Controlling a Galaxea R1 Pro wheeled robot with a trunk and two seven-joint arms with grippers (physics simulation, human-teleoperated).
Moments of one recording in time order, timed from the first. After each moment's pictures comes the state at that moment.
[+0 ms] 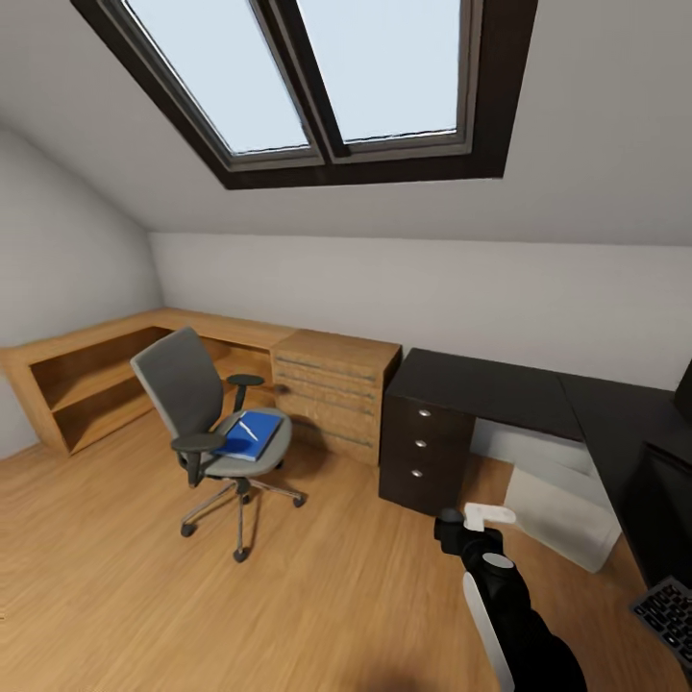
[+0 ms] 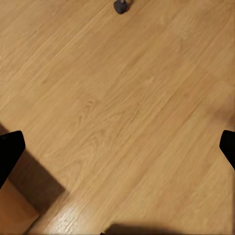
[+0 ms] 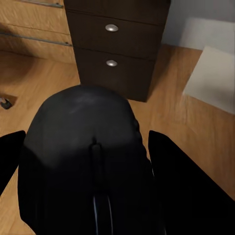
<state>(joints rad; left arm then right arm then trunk) -0.09 -0.05 -0.25 -0.48 0.31 -0.26 0.39 -0.28 0.09 0.02 -1.29 -0.05 0.52 -0.27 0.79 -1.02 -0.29</state>
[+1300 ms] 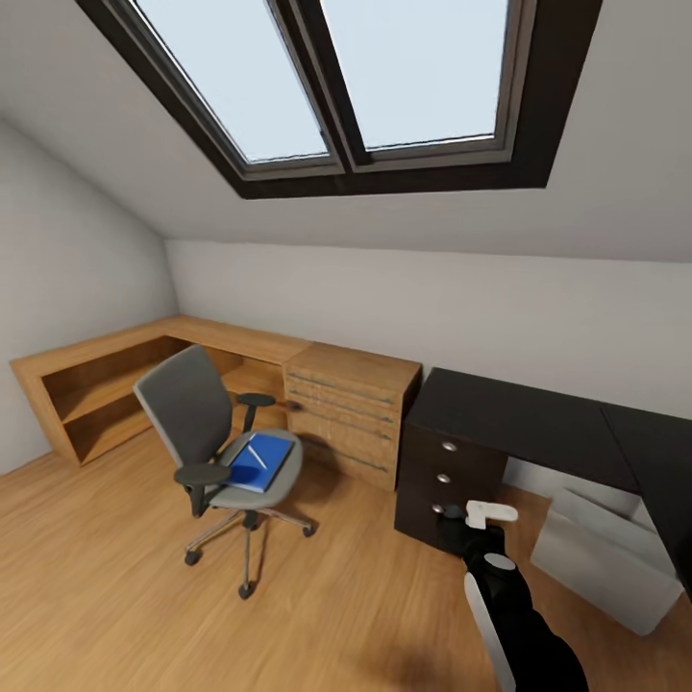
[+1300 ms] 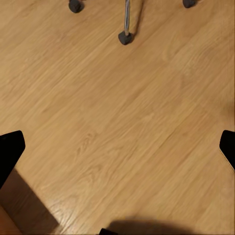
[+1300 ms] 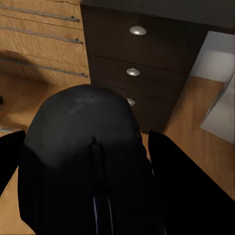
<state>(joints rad) -0.09 -0.05 -0.25 -0.48 0.31 -0.26 0.39 -0.28 0.08 0.02 -1.29 -0.04 0.48 -0.27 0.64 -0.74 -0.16</state>
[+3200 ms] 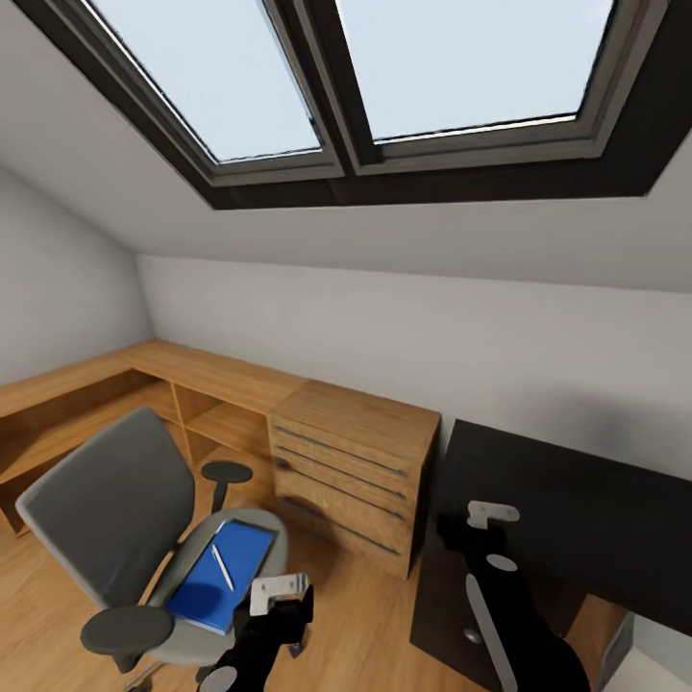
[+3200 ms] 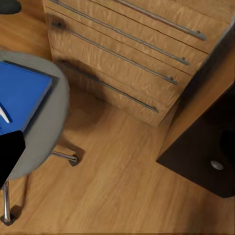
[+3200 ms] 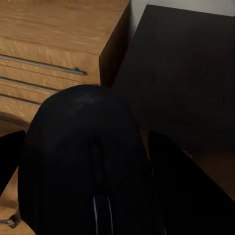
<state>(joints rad) 0.00 -0.05 -0.39 -1.47 0.31 0.37 0.40 -0.28 0.08 0.02 -1.29 -0.04 0.46 -0.27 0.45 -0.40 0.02</state>
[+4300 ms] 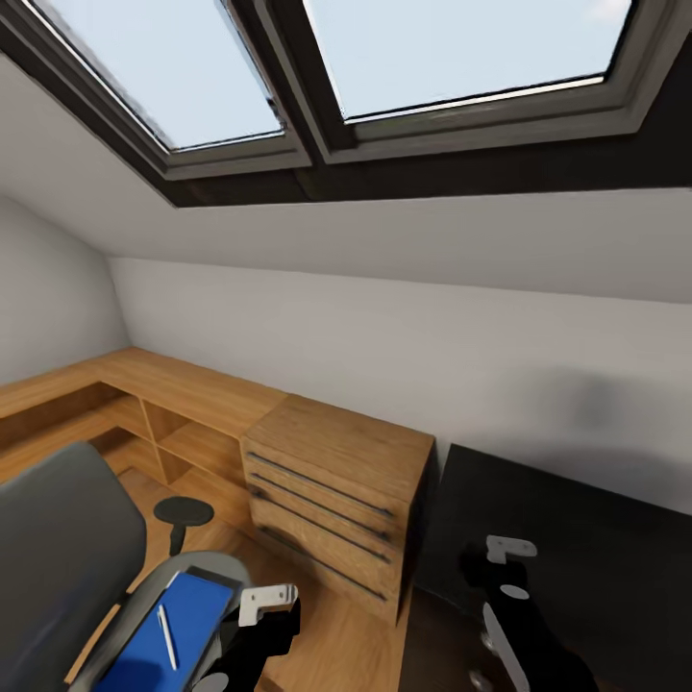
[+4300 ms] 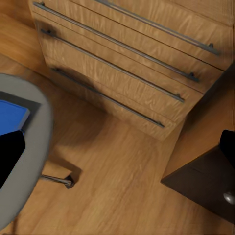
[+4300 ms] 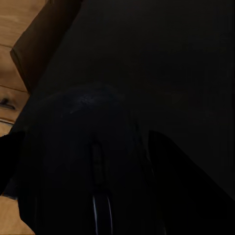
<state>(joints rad) 0.00 -0.02 -0.37 -1.42 0.31 0.37 0.40 -0.35 -0.01 -0.01 -0.88 -0.05 0.25 -0.27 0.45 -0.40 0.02</state>
